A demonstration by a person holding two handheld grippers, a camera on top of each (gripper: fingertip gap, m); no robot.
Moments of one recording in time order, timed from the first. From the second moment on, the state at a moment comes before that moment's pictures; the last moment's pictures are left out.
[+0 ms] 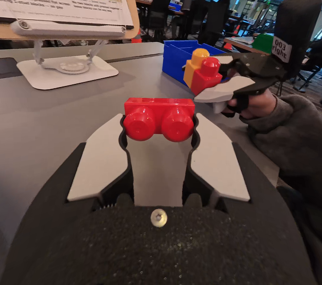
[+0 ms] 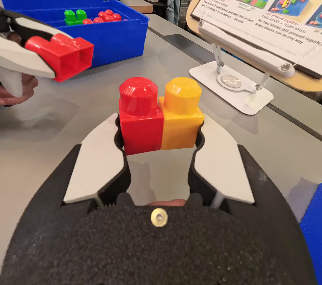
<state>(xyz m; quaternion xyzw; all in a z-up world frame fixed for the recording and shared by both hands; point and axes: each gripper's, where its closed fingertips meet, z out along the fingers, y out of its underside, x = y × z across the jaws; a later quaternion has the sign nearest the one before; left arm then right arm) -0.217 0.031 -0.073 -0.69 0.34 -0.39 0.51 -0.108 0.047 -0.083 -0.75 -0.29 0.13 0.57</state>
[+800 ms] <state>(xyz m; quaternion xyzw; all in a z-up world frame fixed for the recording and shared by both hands) -0.189 0.004 -0.080 -0.67 0.42 -0.36 0.49 0.244 0.111 -0.182 -0.99 0.11 -0.06 0.04</state>
